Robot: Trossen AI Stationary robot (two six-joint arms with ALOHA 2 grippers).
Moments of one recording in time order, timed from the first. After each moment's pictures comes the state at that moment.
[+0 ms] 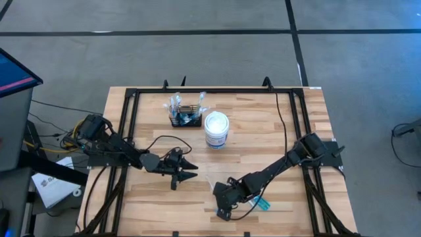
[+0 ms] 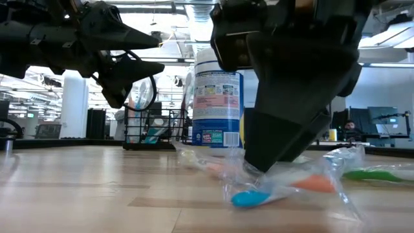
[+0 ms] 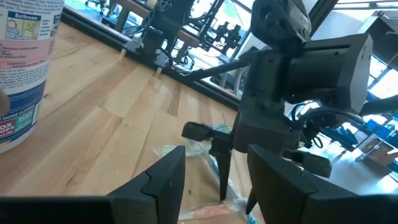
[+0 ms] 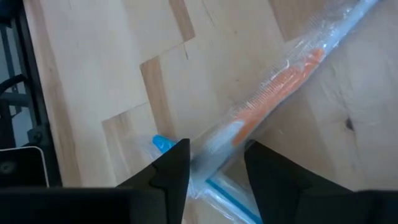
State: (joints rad) left arm -0.43 1.67 0.31 1.29 -0.35 -0.55; right arm 0.52 2.08 1.32 -0.28 0.05 0.89
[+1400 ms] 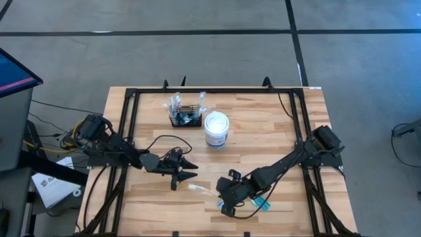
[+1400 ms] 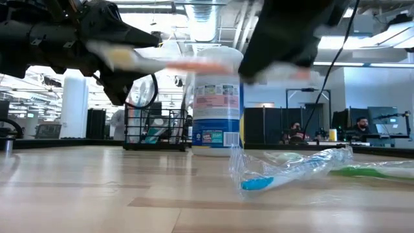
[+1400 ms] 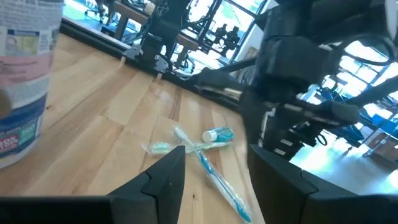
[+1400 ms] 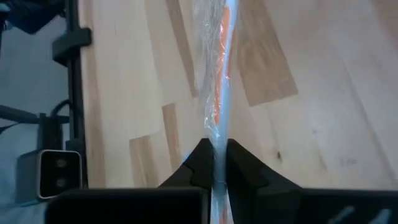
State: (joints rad) left arm -0.43 1.67 0.31 1.30 -0.36 -0.50; right arm 0.53 1.90 1.32 -0.38 0.22 0.75
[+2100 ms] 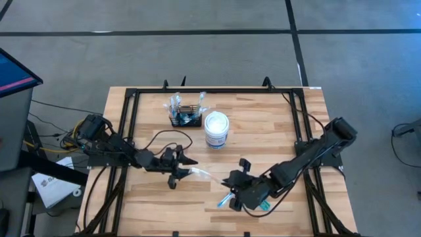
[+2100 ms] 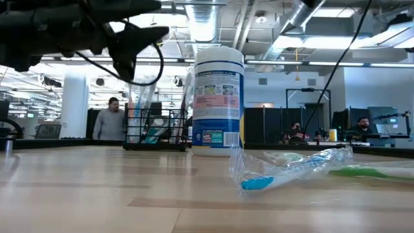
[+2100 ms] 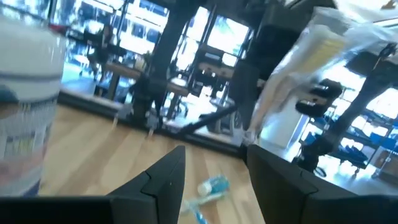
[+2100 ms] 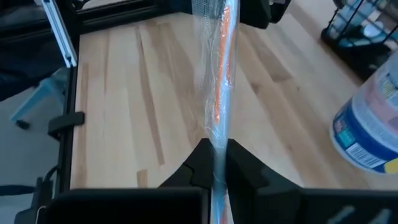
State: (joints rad) left arm -0.43 1.67 0.31 1.52 -0.37 -0.31; right arm 0.62 1.69 1.32 -0.46 0.62 0.67
